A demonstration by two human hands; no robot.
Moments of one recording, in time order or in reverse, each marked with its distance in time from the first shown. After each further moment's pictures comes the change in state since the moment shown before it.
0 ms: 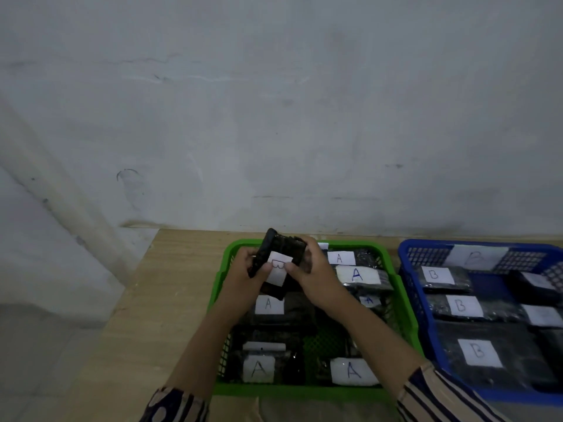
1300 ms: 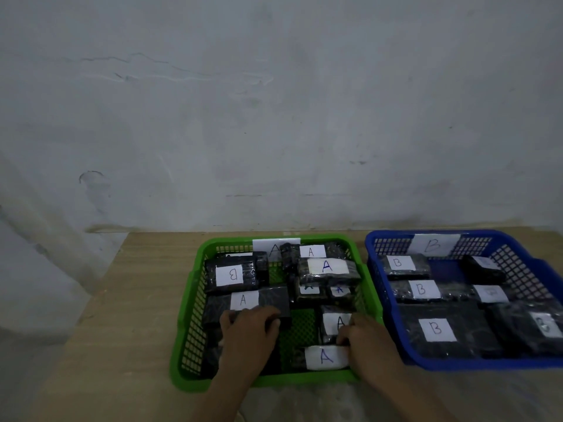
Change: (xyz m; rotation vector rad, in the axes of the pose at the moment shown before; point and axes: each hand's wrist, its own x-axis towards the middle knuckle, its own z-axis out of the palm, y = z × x) left_hand -0.073 -0.026 0.054 0.819 -0.126 0.088; right_hand -0.114 0.059 -0.073 -1.162 -0.072 0.243
